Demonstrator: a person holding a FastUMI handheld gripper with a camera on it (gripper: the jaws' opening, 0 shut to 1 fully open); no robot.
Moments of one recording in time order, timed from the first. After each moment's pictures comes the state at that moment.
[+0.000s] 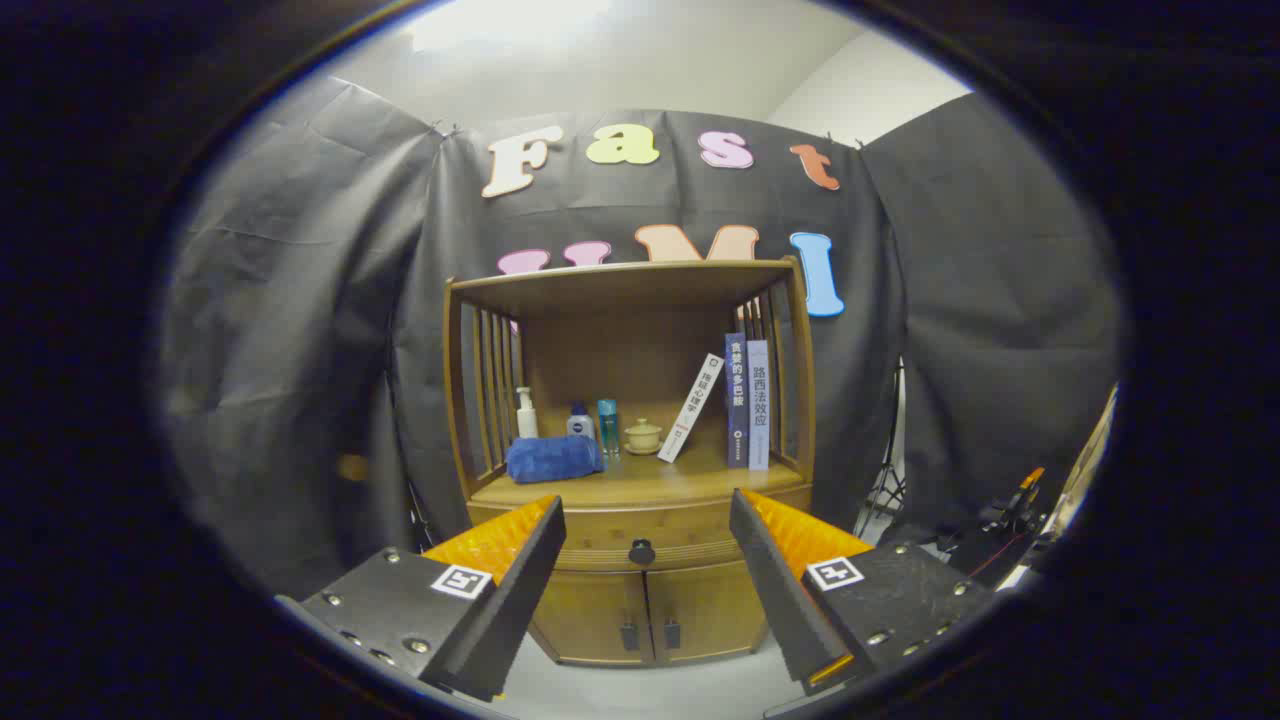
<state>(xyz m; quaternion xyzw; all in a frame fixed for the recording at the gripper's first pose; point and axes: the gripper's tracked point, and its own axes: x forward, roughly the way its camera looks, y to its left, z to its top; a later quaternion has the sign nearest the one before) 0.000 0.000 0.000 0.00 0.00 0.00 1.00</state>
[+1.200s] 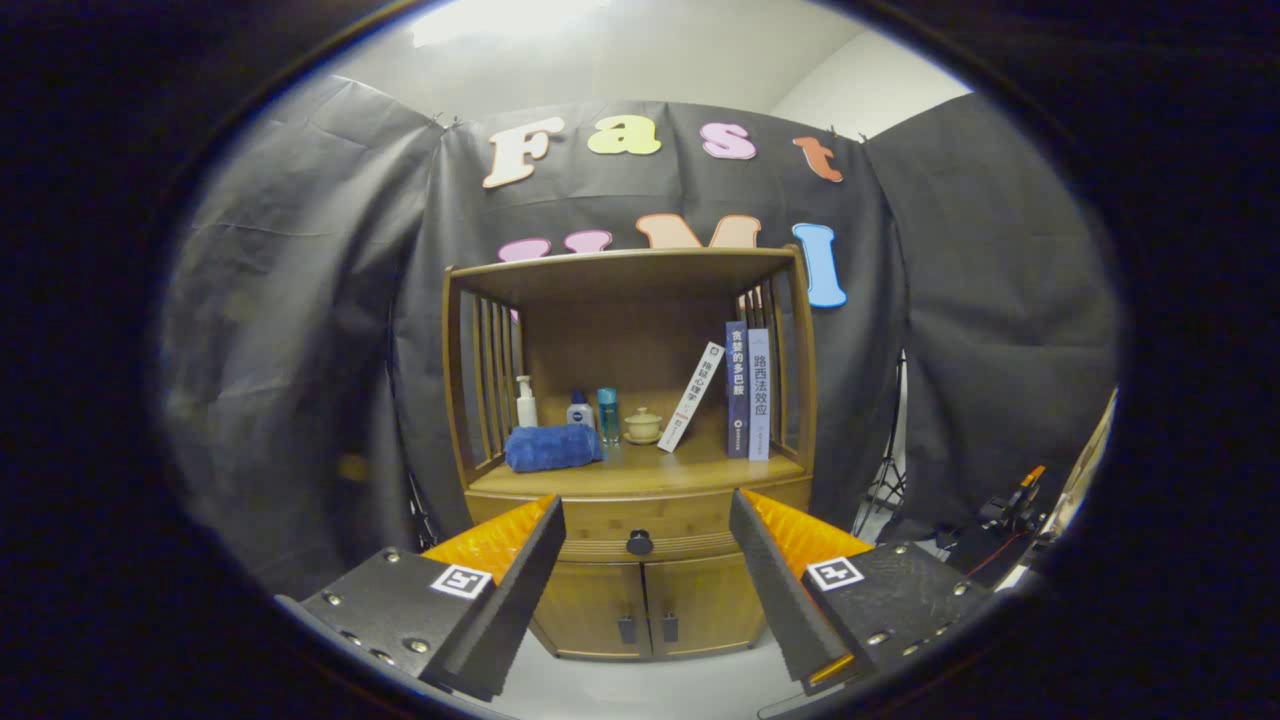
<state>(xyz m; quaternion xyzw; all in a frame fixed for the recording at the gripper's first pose) 0.004 -0.005 -0.008 0.00 0.01 0.00 1.00</state>
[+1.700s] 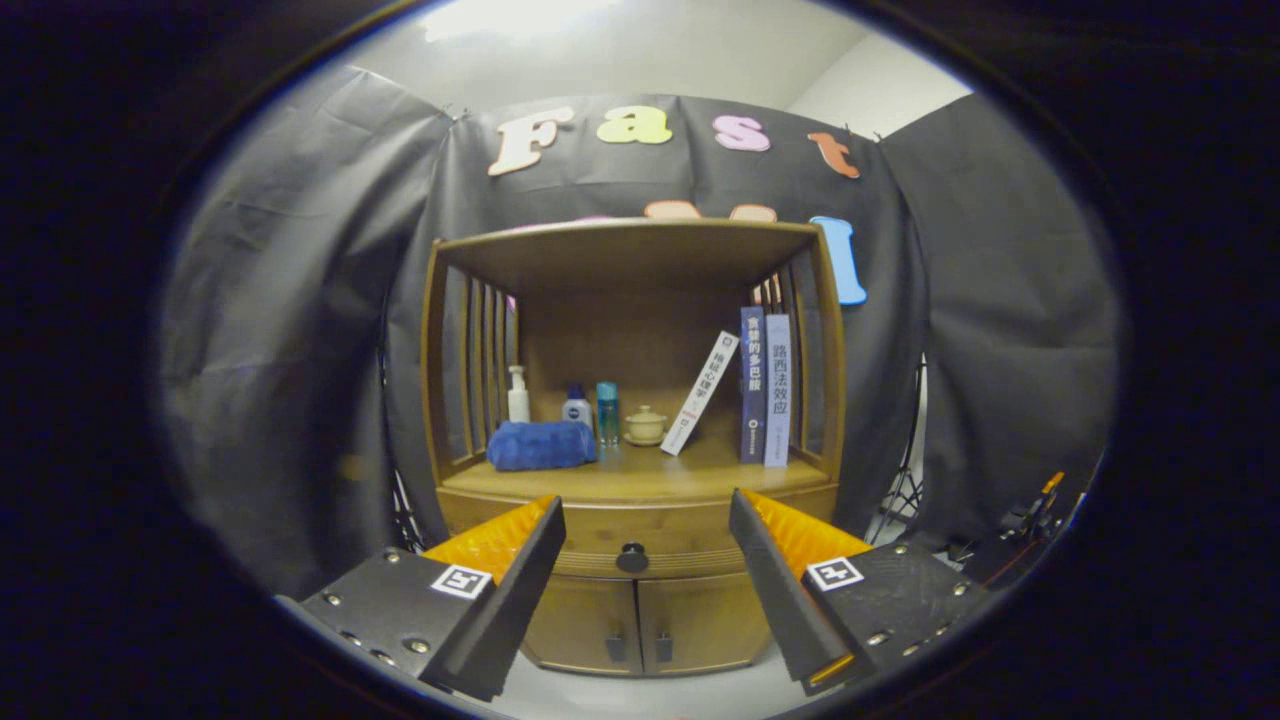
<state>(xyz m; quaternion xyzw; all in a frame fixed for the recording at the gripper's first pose) 0.100 -0.005 -0.067 -0.02 0.01 0.03 1.00</state>
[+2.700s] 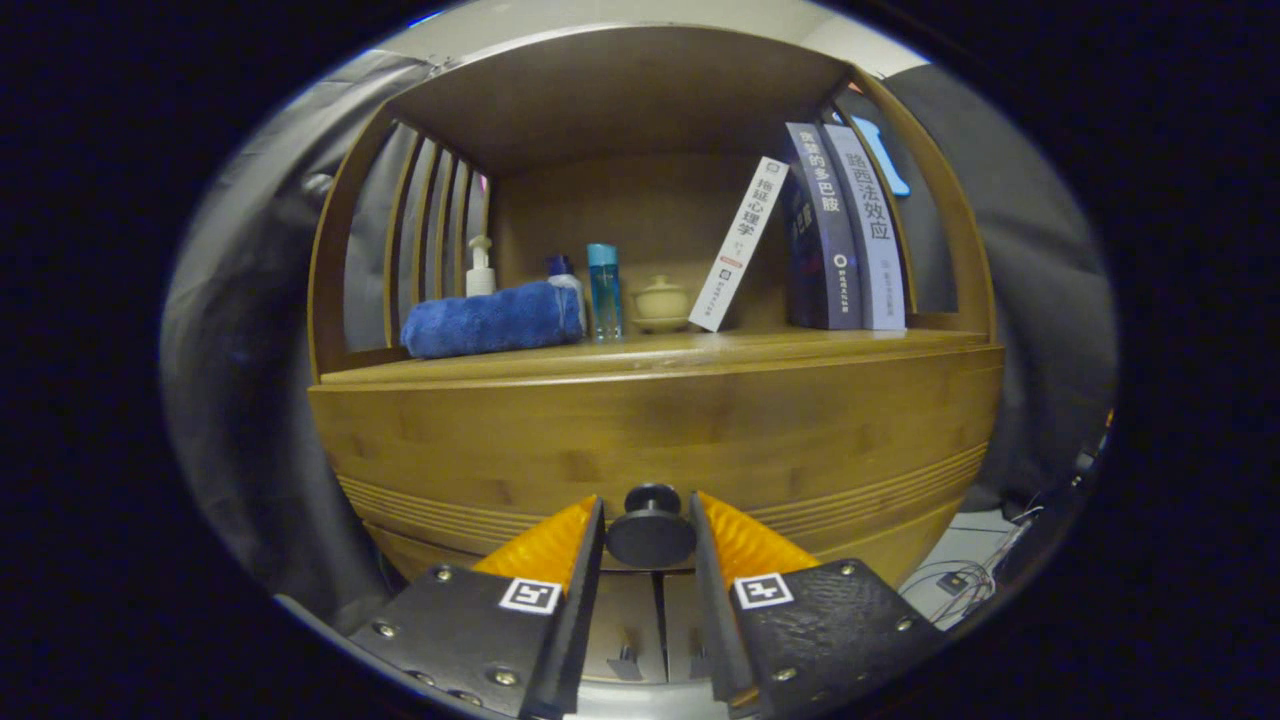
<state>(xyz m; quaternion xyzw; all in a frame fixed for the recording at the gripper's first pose) 0.266 0.021 -0.244 0.00 0.08 0.03 1.00</state>
